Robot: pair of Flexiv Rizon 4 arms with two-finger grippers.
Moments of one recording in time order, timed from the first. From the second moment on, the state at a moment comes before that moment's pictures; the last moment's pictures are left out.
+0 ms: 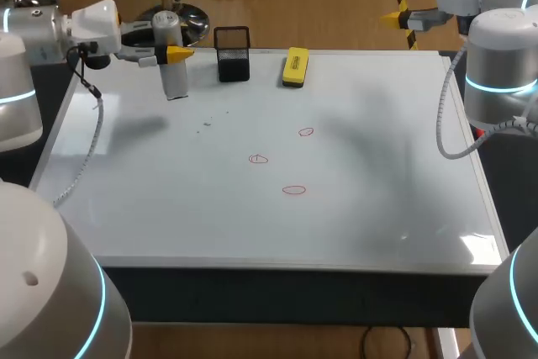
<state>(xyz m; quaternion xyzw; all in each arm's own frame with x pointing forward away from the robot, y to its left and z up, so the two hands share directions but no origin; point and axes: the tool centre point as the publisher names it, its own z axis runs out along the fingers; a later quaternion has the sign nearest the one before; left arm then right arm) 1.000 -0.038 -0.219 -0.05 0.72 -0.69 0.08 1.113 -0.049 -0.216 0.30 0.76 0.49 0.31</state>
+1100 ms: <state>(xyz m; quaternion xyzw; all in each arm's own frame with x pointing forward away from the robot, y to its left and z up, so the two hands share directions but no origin) 1.000 -0.038 -0.219 -0.05 0.72 -0.69 0.08 1.203 0.057 -0.251 -0.05 0.90 0.39 0.20</state>
